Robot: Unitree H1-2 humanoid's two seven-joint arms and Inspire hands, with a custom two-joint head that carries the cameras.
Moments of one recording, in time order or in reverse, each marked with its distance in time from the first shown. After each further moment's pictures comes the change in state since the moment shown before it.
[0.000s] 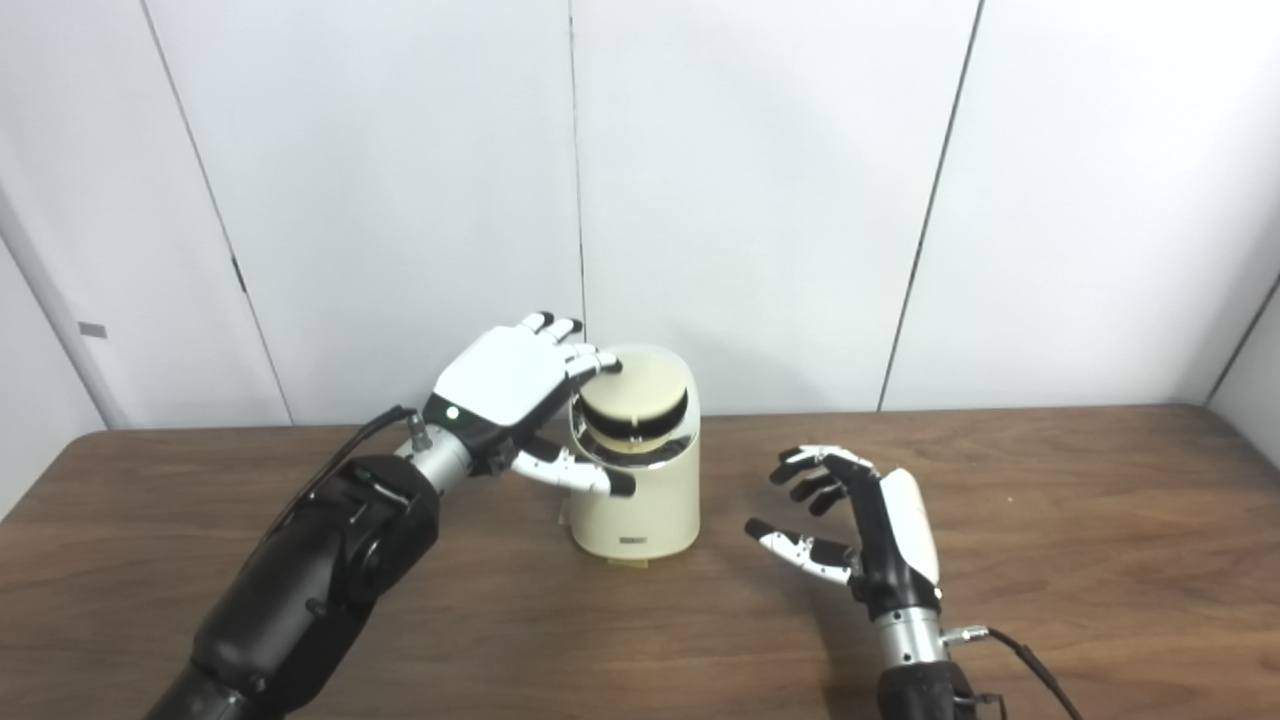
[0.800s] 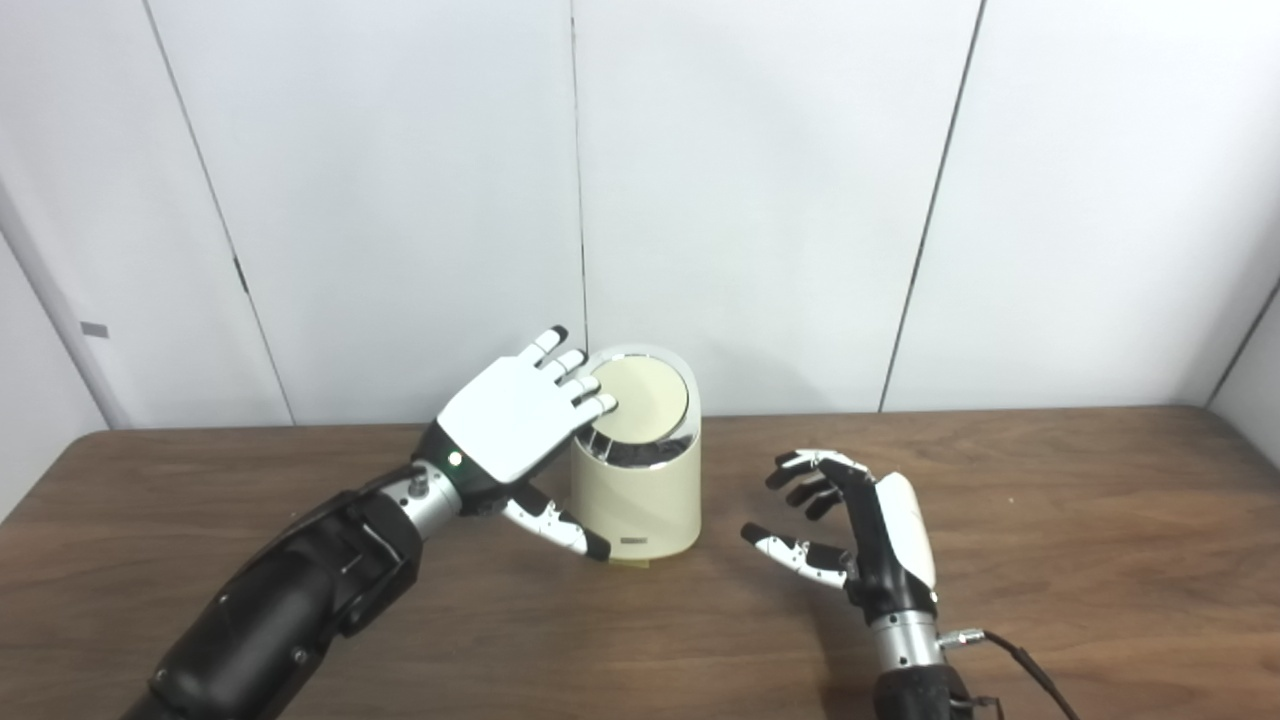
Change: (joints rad) left arm 0.039 0.081 -0.092 -0.060 0.304 -0.099 0.137; right arm 0.006 0.004 0.008 -0.013 -0.003 0.021 0.002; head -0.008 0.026
